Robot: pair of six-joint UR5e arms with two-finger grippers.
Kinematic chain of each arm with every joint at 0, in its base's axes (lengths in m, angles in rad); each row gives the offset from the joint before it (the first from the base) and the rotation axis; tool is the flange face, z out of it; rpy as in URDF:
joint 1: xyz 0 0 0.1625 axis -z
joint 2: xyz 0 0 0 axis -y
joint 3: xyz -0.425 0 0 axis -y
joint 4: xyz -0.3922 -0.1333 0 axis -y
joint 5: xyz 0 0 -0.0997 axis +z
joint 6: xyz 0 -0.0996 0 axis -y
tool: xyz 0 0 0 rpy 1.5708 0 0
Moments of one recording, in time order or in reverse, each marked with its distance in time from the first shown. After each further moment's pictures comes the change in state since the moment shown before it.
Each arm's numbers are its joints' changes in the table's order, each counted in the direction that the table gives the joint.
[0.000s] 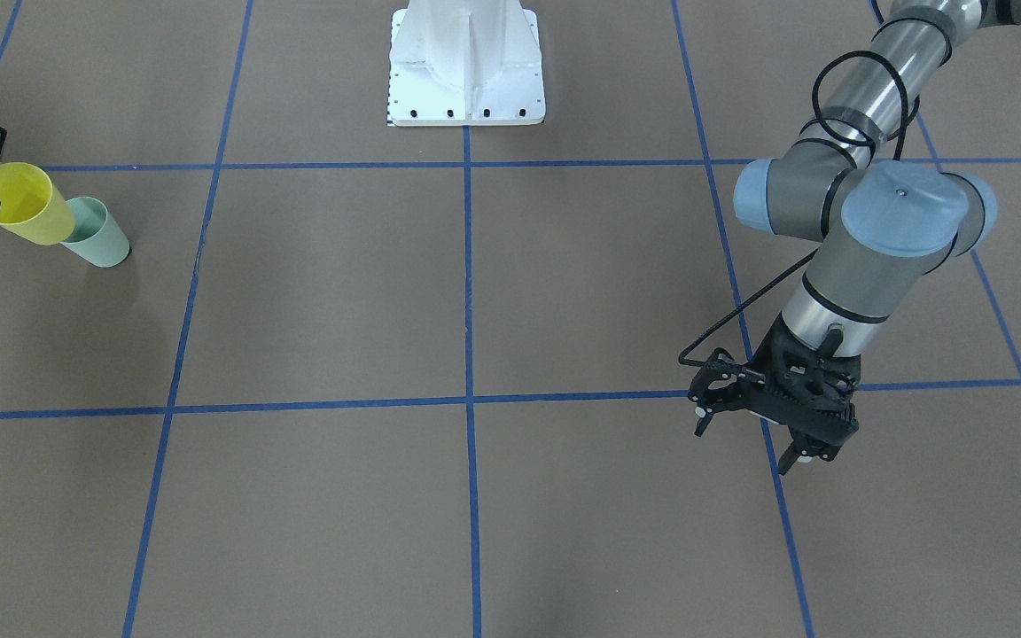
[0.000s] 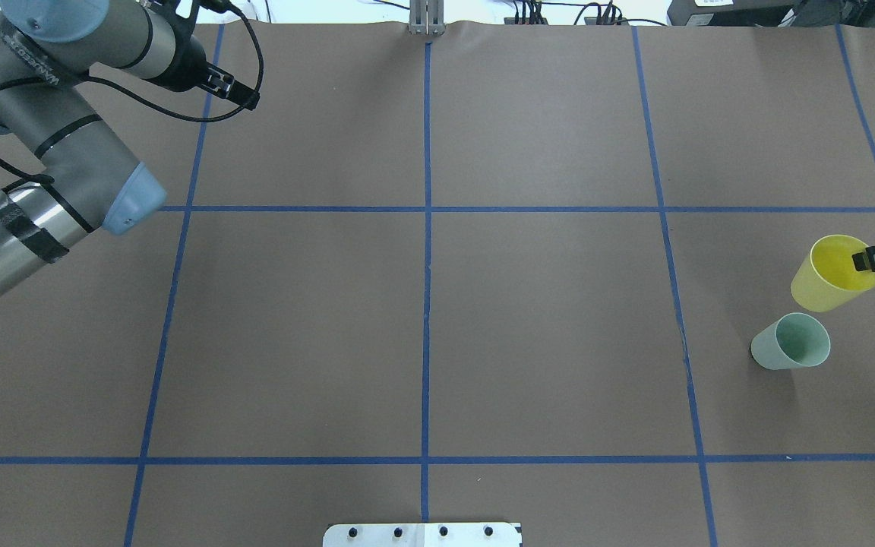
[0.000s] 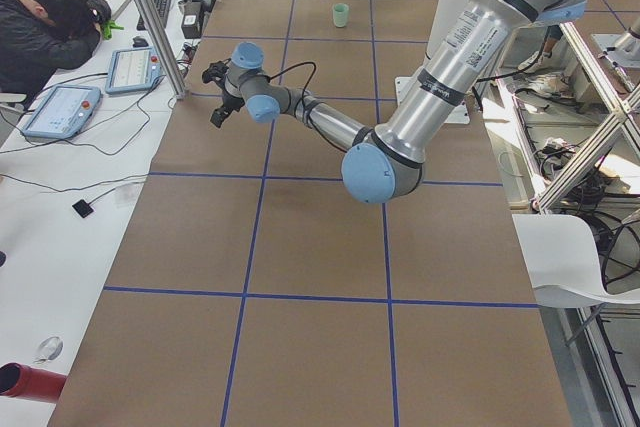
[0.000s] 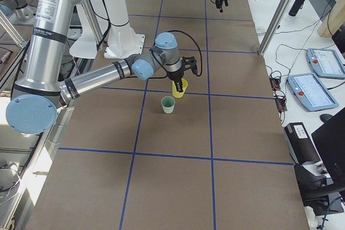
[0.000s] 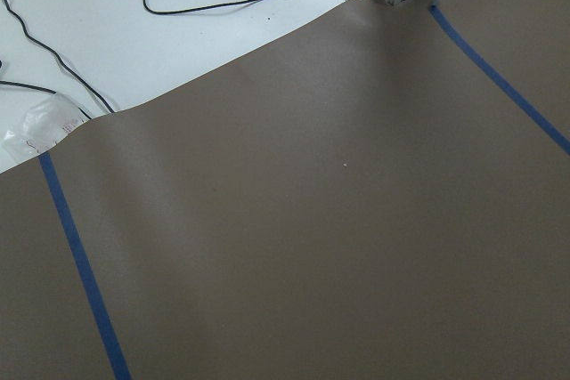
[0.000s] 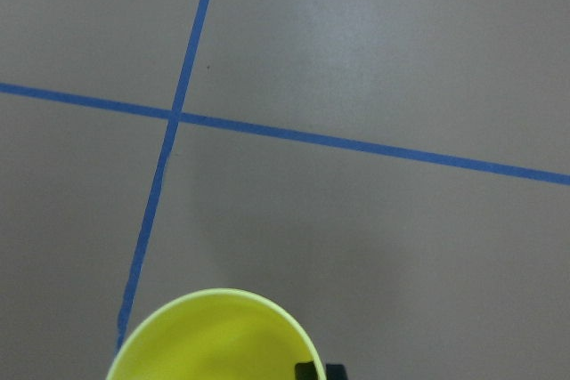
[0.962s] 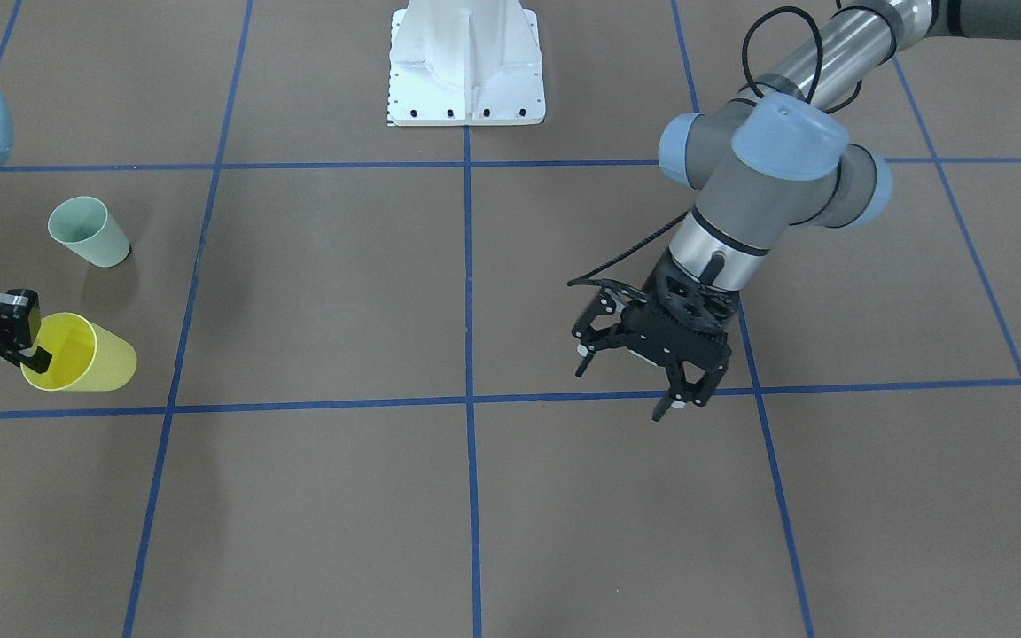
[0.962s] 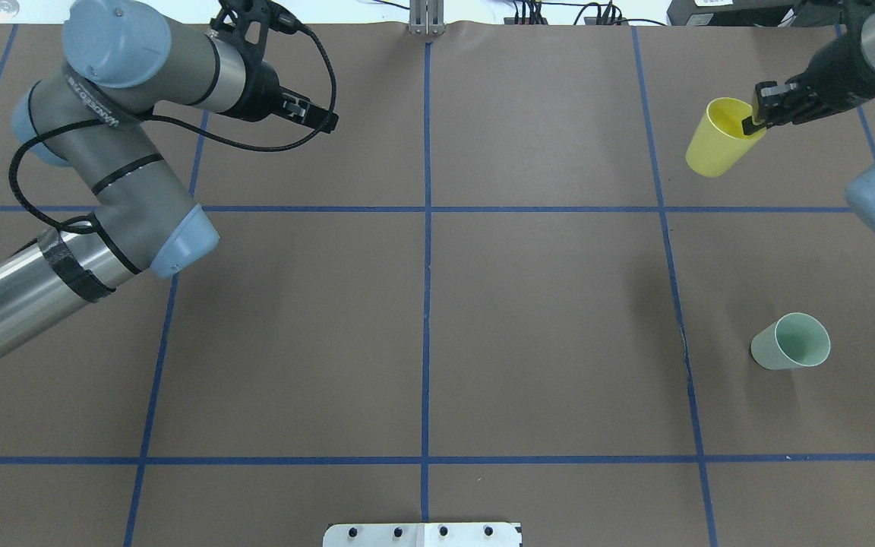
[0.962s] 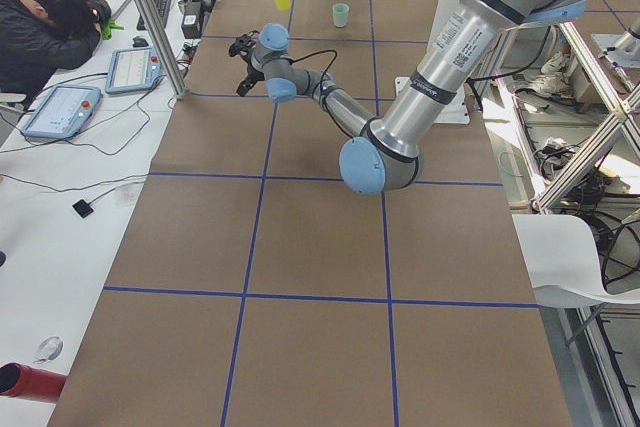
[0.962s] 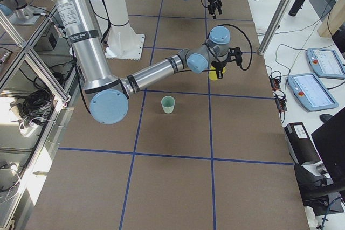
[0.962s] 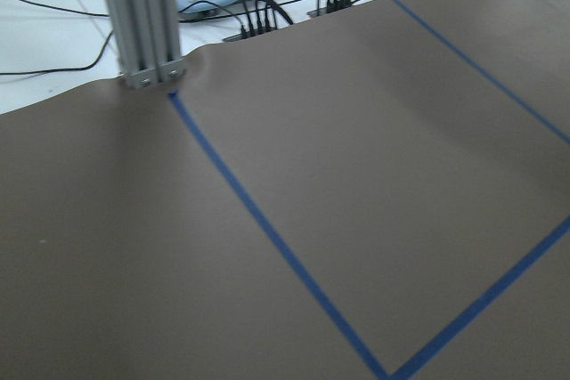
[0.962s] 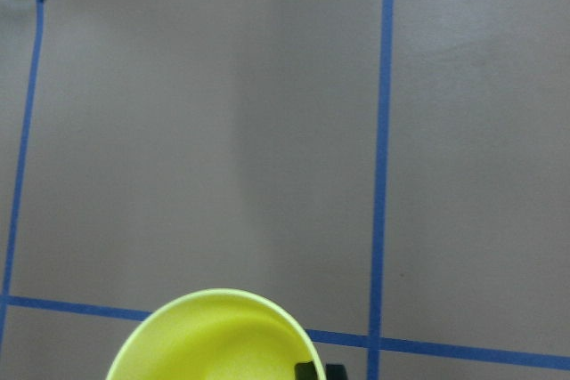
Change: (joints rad) left arm -0.091 -0.025 -0.082 -0.061 -0.026 -0.144; right arm -0.160 0.483 -0.418 0.003 -0.218 0.071
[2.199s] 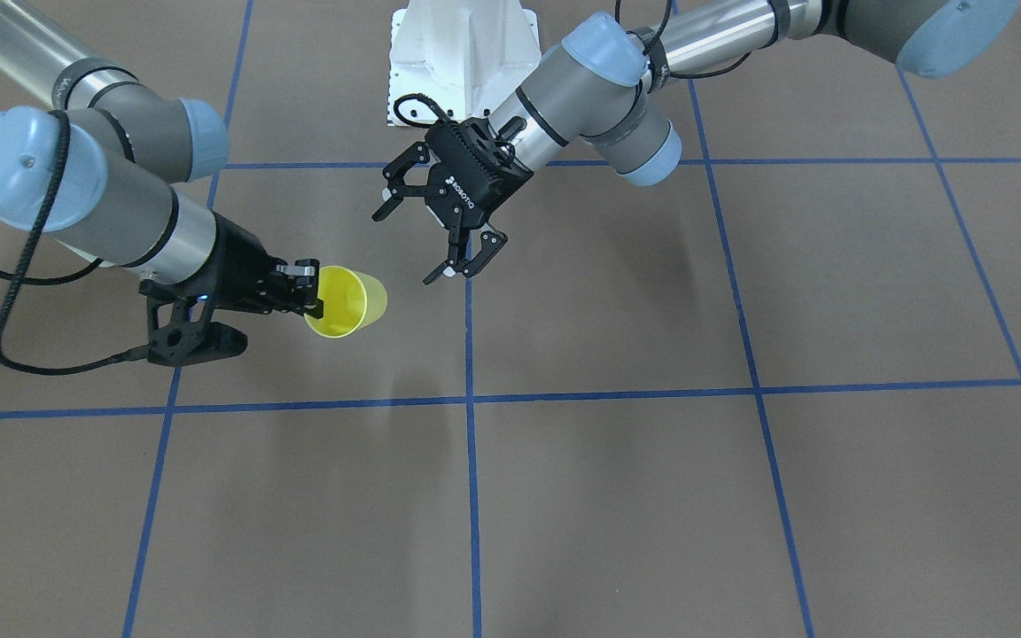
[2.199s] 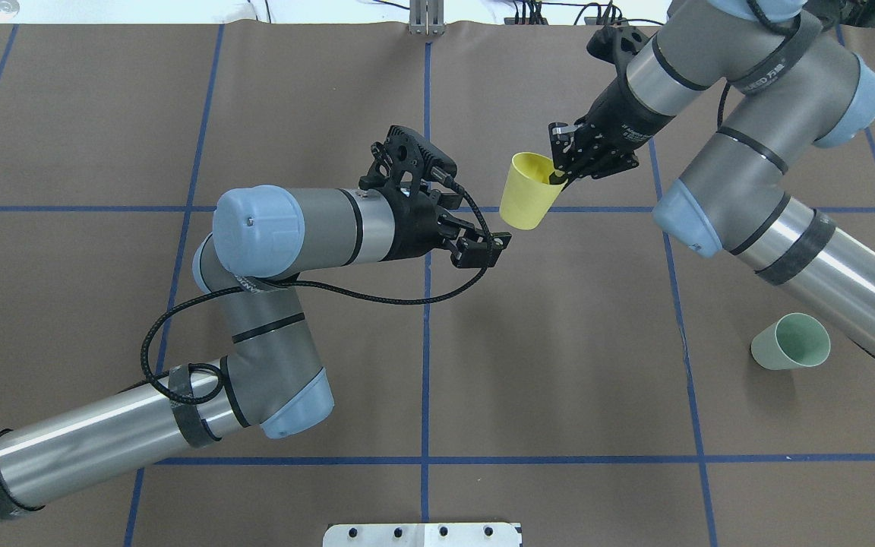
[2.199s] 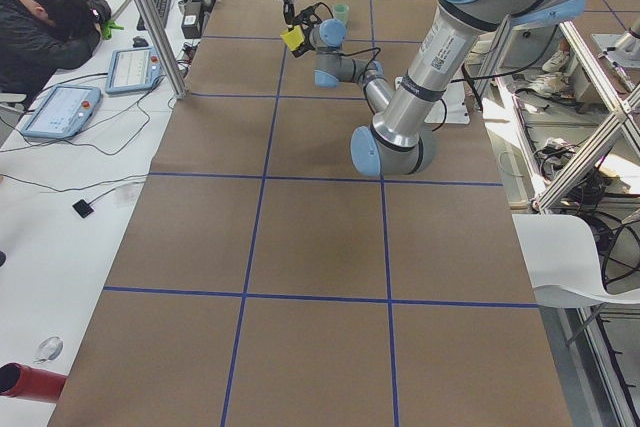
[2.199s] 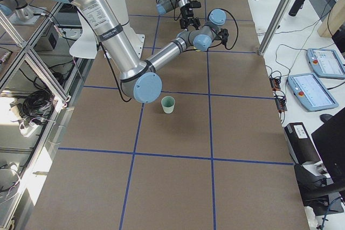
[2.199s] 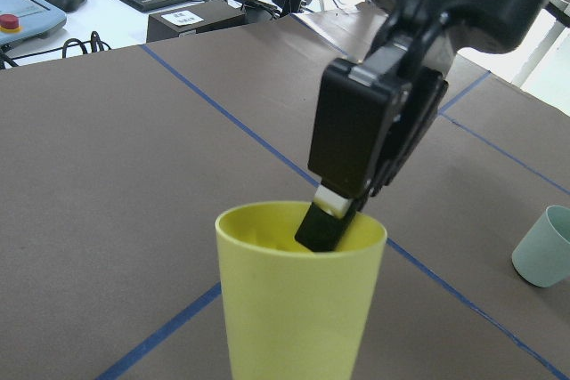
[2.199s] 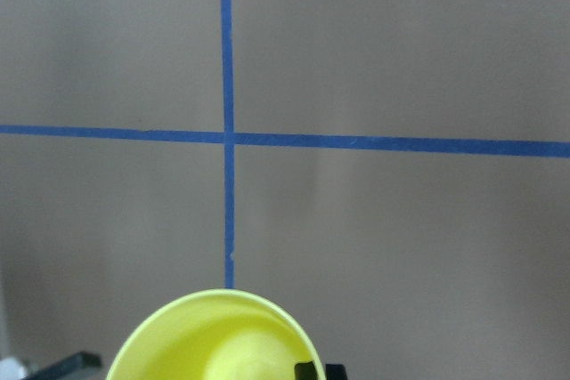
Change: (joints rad) left arm -0.359 -0.096 -0.033 -0.368 -0.218 -0.068; right arm 0.225 0.330 -0.216 0.023 -0.158 0.366
